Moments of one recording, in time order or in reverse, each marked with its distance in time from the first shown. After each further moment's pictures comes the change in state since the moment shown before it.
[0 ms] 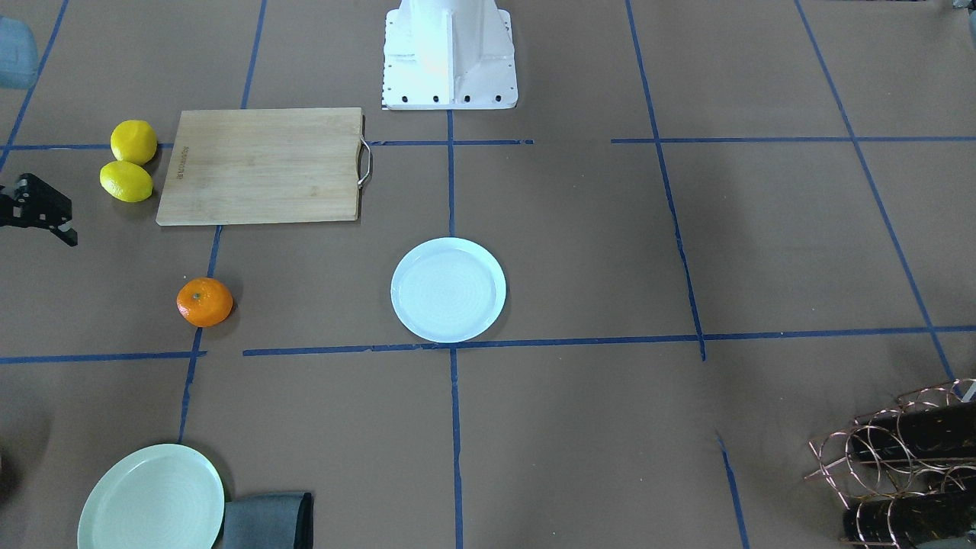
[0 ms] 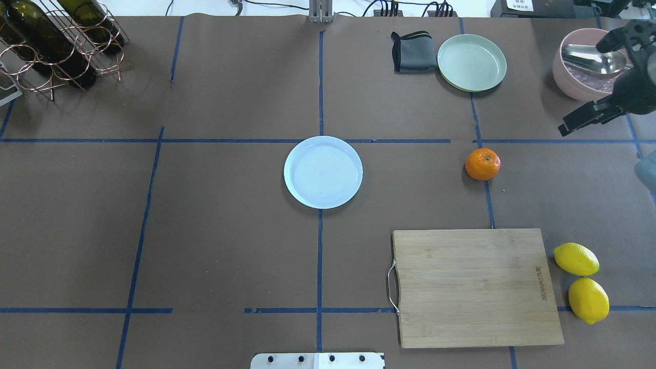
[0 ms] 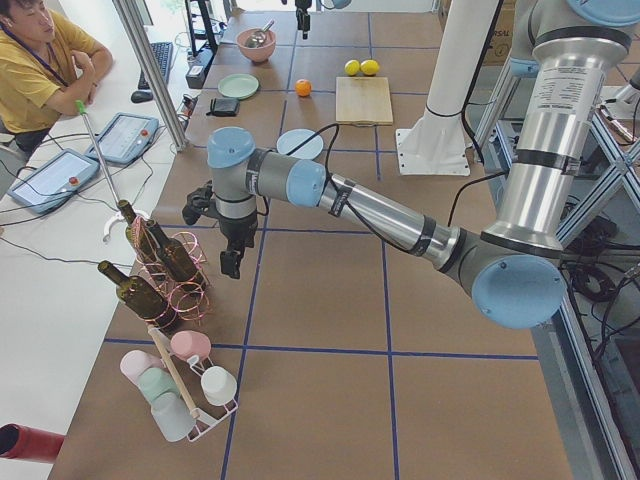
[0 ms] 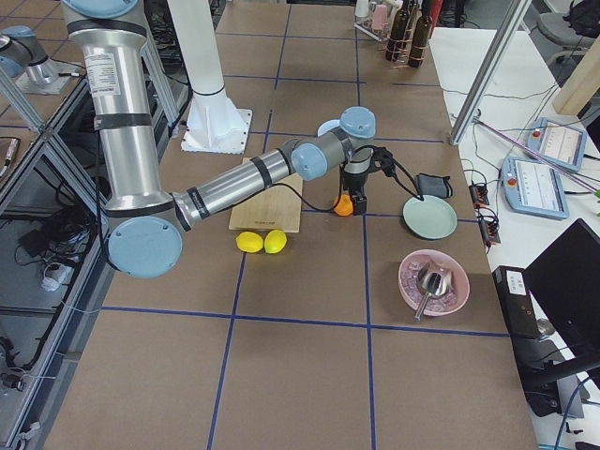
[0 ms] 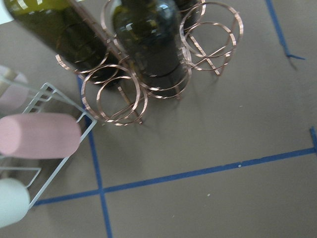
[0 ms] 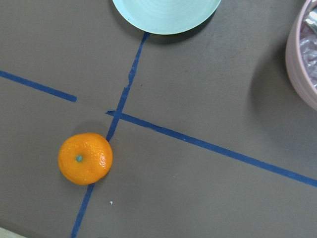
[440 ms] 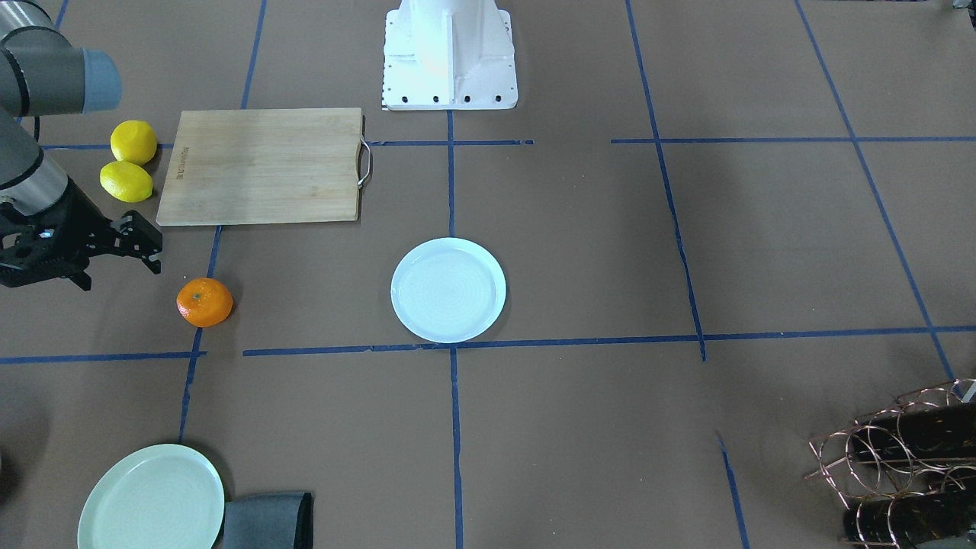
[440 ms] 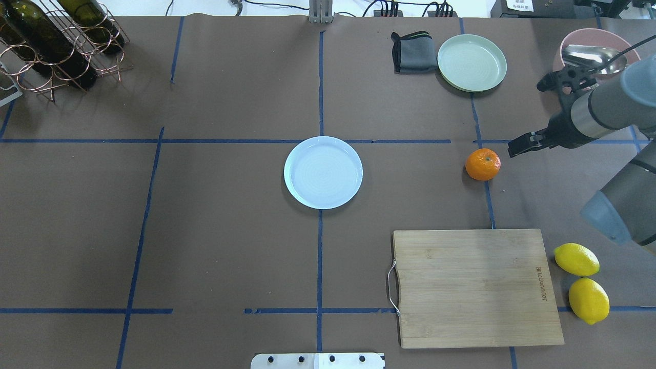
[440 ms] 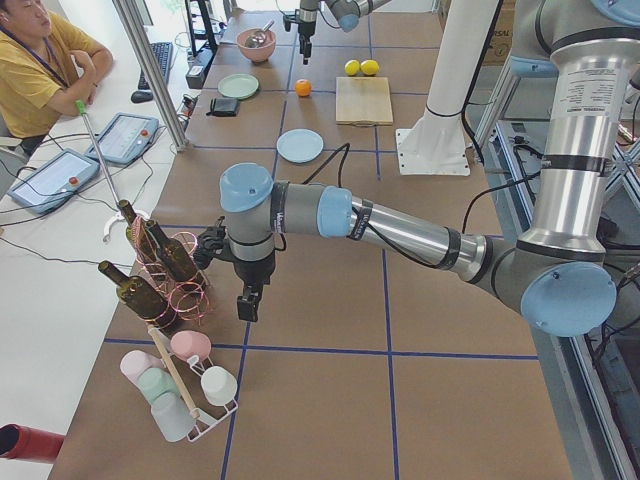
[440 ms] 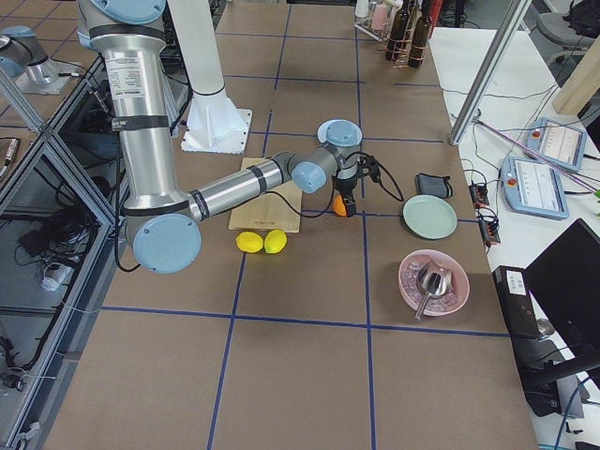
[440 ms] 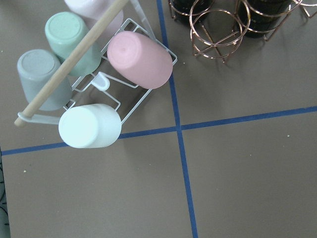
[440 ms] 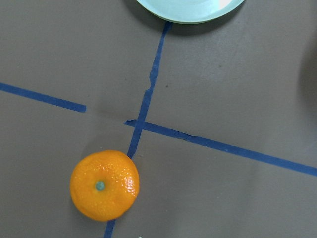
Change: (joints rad) left arm -0.094 0.092 0.005 0.019 -0.002 0.110; right arm -0.201 0.003 -0.141 0.307 -0.186 0.302
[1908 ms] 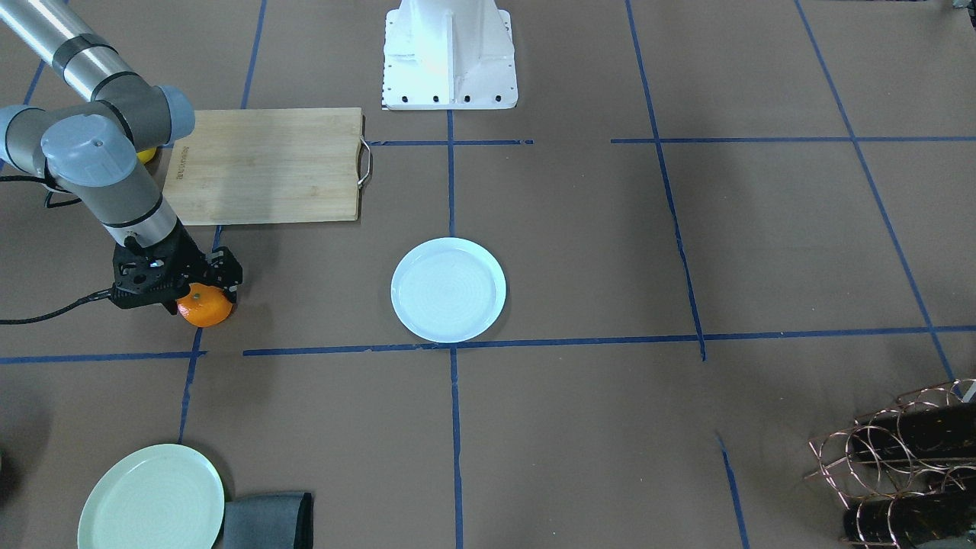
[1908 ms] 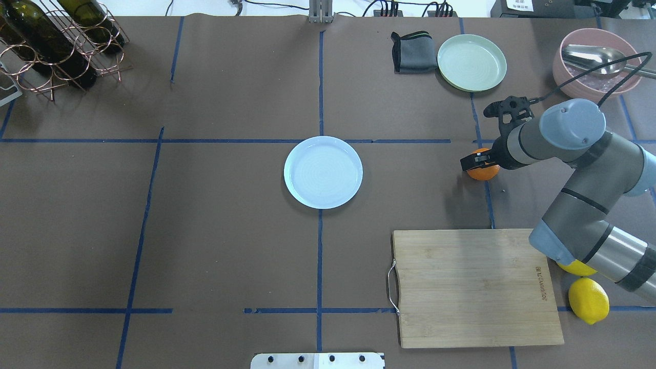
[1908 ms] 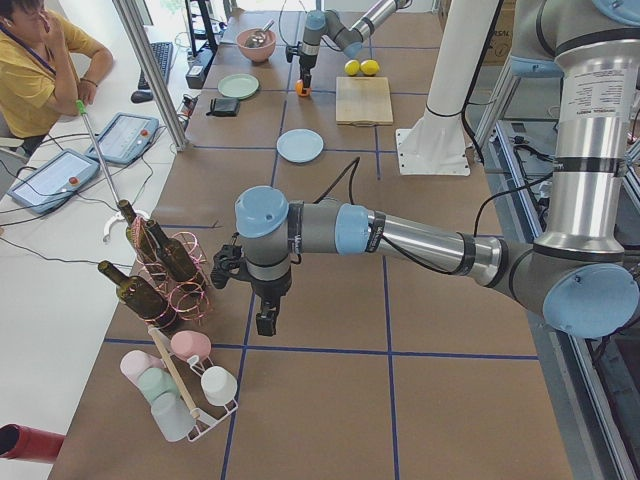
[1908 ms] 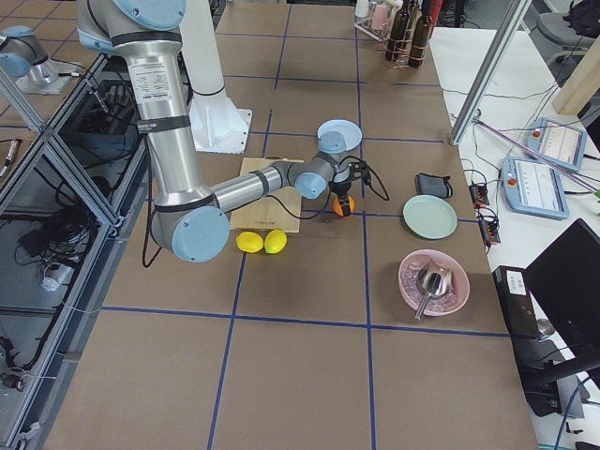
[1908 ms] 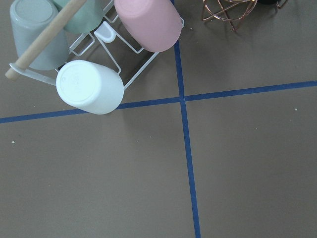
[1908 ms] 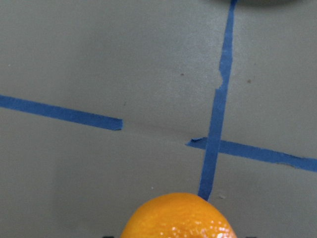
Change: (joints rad) left arm -0.005 0.057 -0.005 -0.010 -0.044 0.011; right arm -0.156 0.086 -0.132 0.113 -0.159 0.154
